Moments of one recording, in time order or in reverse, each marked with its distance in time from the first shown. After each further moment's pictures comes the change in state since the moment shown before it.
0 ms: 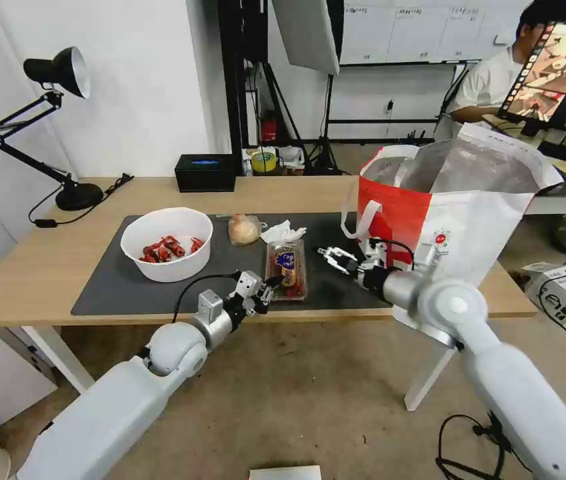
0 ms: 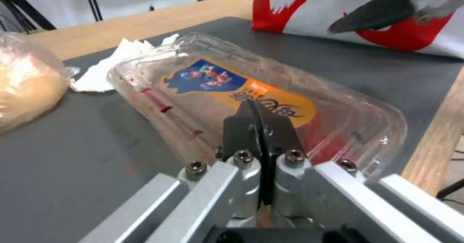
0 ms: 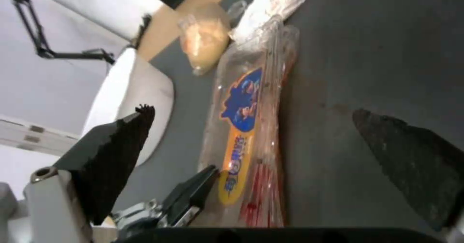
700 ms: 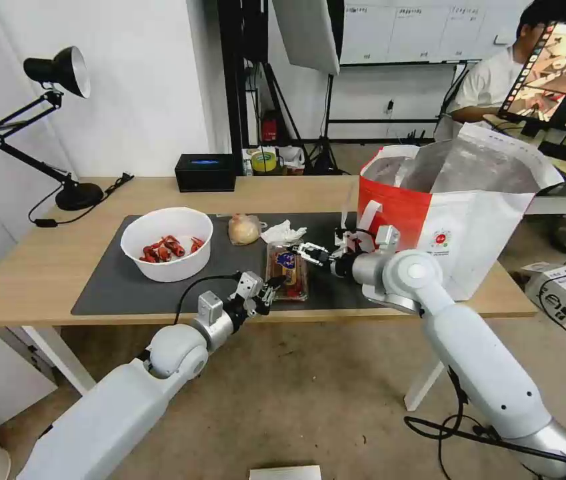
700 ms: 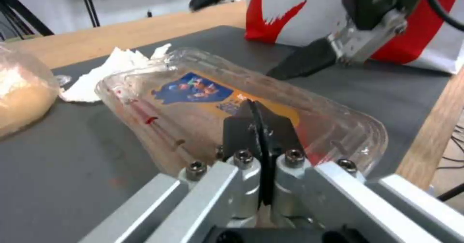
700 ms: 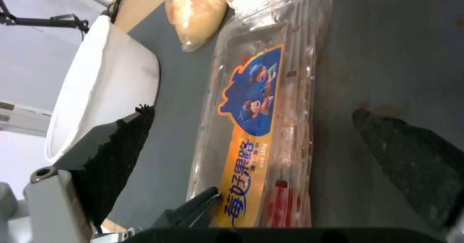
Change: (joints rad) left arm 0.002 -0.014 0.001 -0.009 -0.004 -0.006 -0.004; right arm 0.143 0.067 -0.111 -0.131 0.027 -0.060 0.065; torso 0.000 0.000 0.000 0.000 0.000
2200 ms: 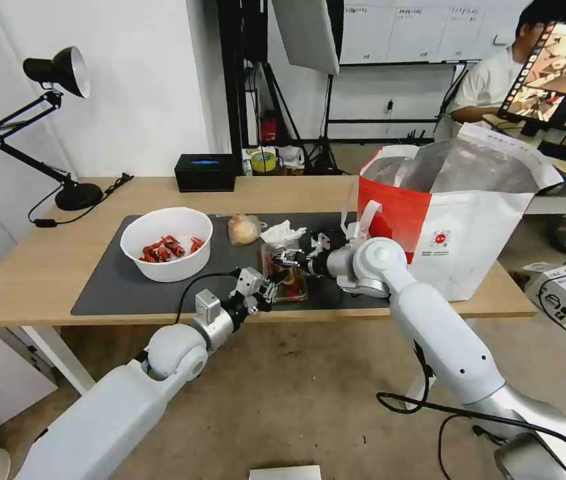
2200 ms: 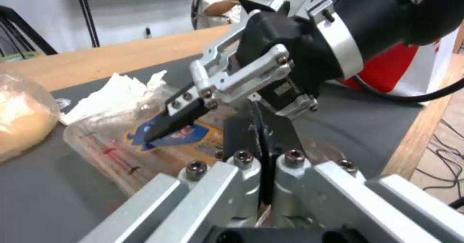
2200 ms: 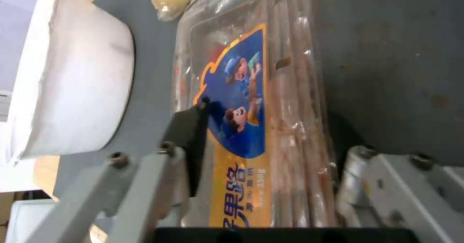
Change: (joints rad) left arm 0.024 0.010 -0.020 -0.050 -0.033 -0.031 -0.003; right arm 0.128 0.084 -0.095 -0.178 0.081 -0.055 0.087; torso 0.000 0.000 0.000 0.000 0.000
